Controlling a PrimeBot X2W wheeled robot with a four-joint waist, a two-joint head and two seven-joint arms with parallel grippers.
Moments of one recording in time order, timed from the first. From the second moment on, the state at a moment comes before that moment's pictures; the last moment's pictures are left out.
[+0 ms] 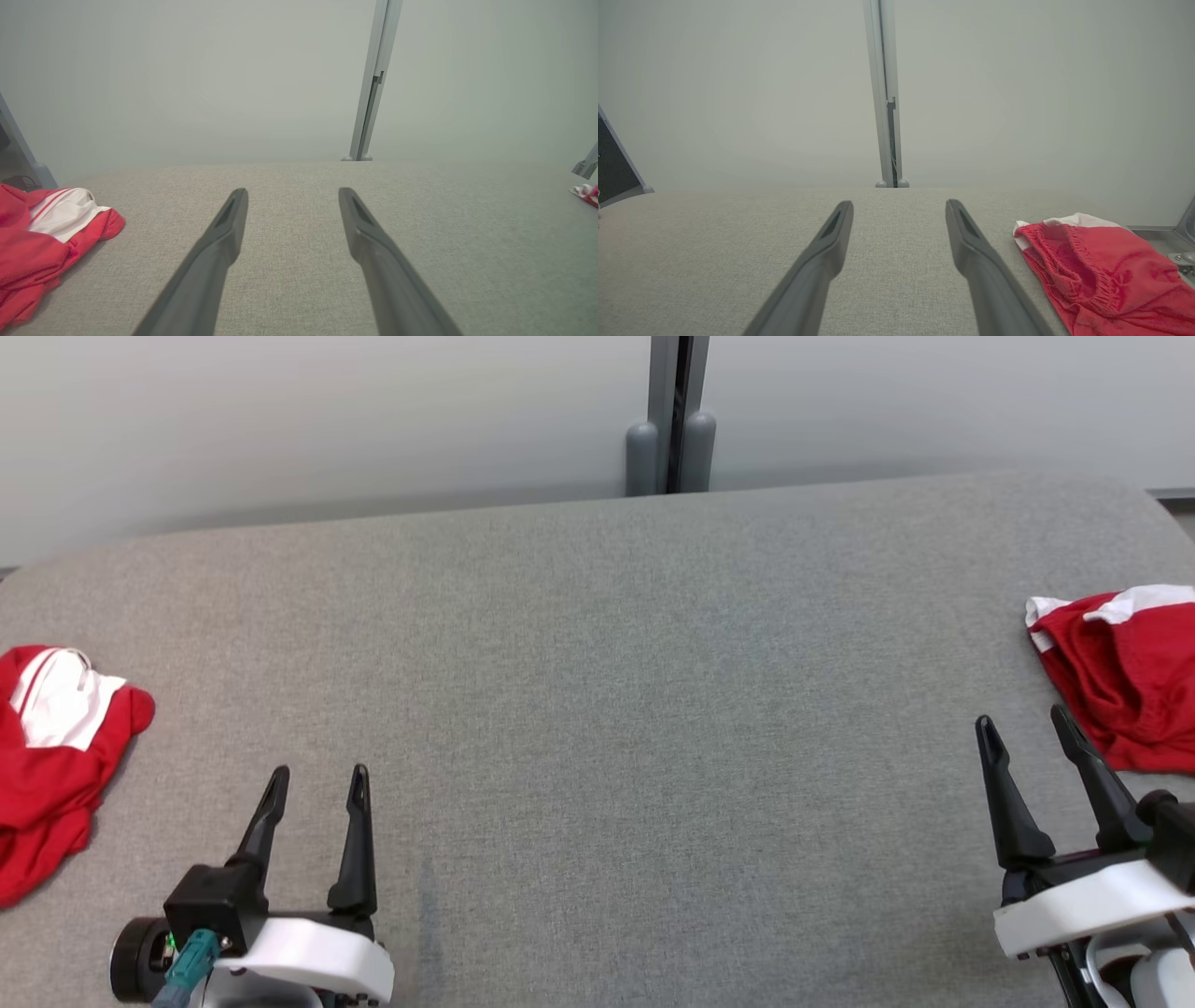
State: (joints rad) left arm -0.04 0.22 -0.26 0.09 -0.37 0.20 -0.21; right arm -0.10 -0.19 0.05 0.13 0.29 0.13 -0.19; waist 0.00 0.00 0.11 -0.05
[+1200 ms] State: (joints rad) left arm 0.03 0.24 -0.27 0.08 -0.40 0.22 -0.18; right arm 0.05 -0.16 -0.04 -0.02 0.27 0.13 -0.10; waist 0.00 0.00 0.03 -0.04
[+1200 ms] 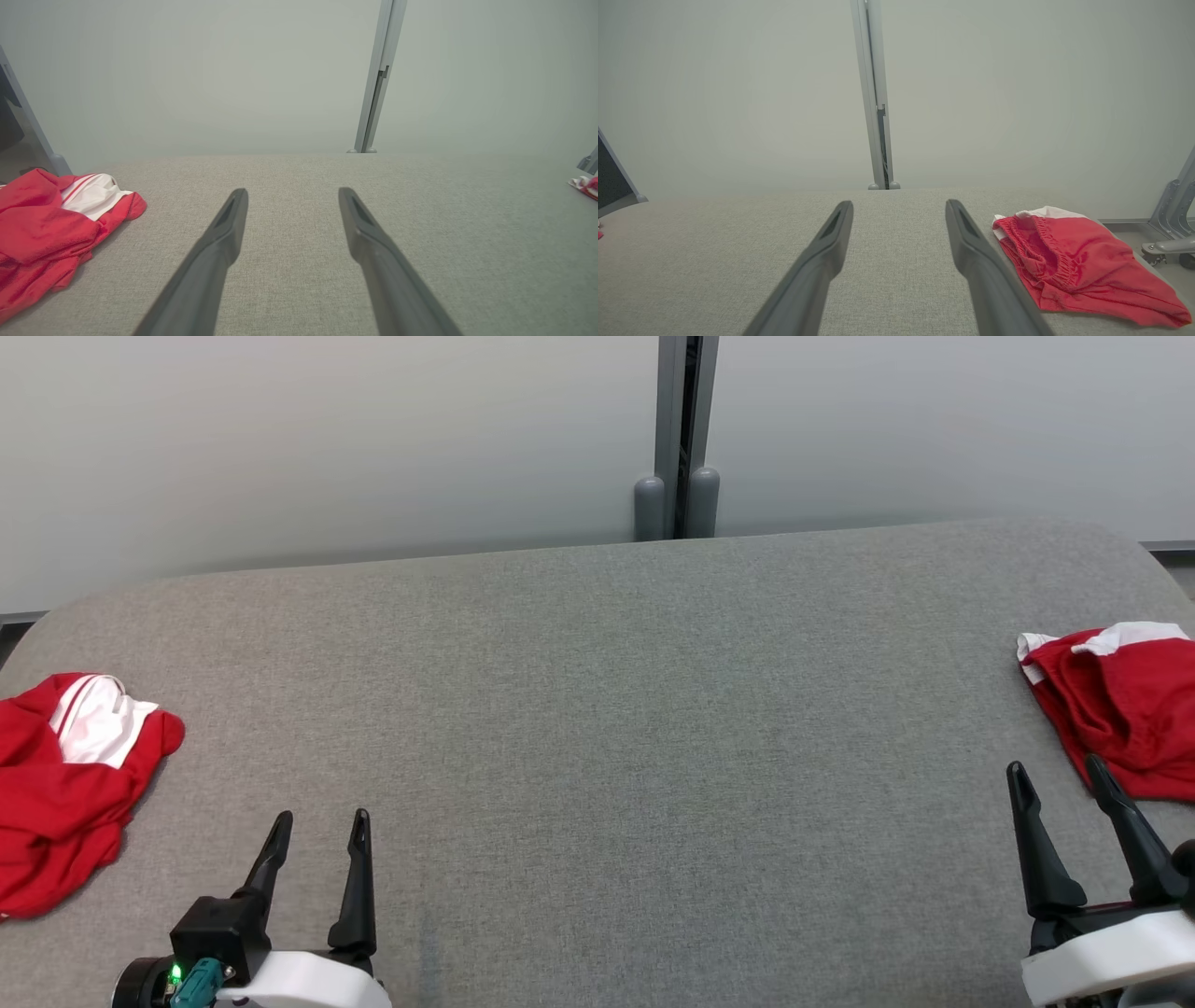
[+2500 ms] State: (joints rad) left arm -0.03 0.24 -0.24 0.11 -0.42 0.24 -0.23; right arm 0.02 -0.14 0.03 -0.05 0.24 0.13 -0.06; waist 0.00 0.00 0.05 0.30
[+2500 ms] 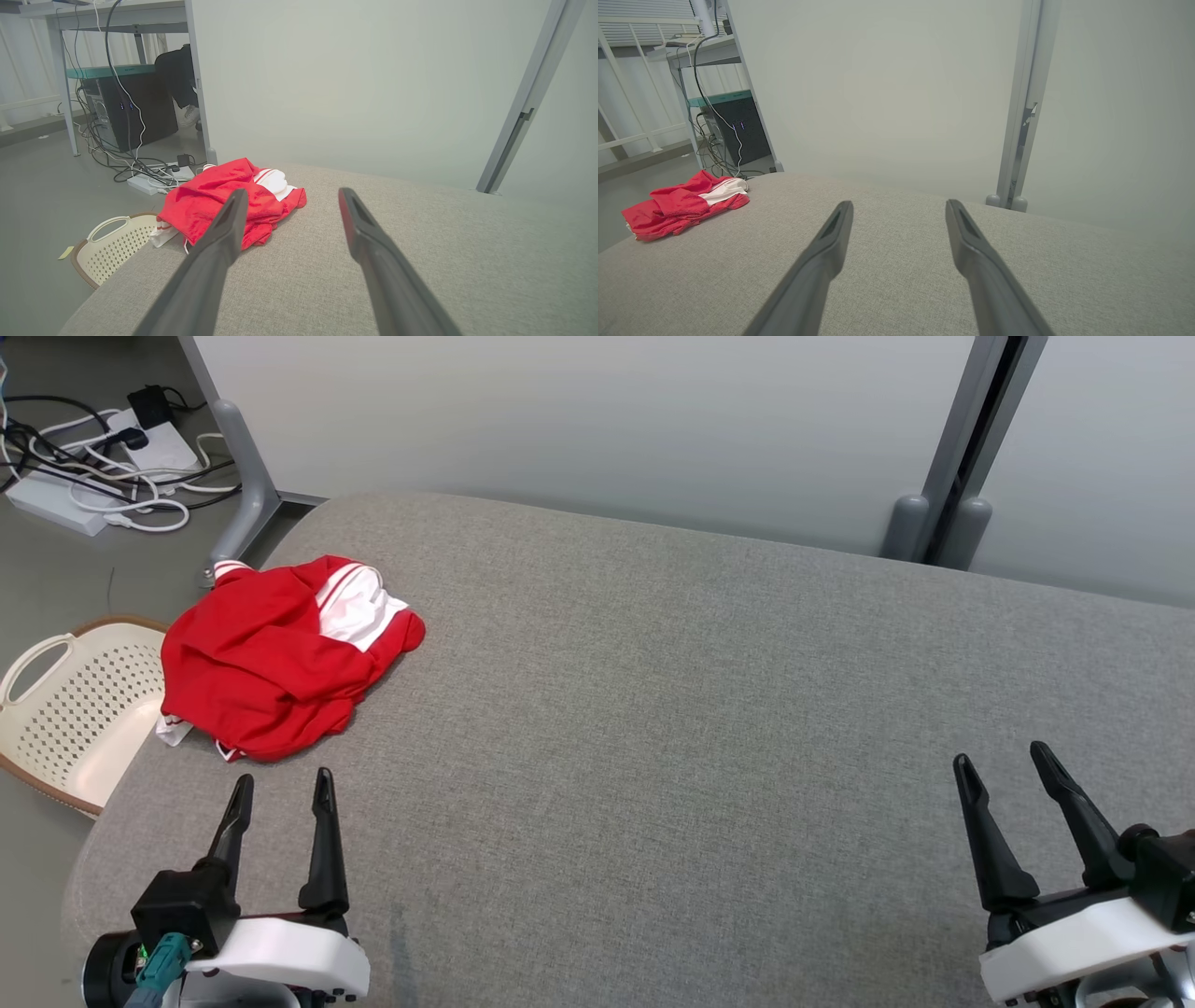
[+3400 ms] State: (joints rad) left arm -0.39 0.23 -0.16 0.12 -0.42 0.22 -0.26; right arm -0.07 -0.20 0.01 -0.18 0.24 0.13 -0.01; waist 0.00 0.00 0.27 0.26
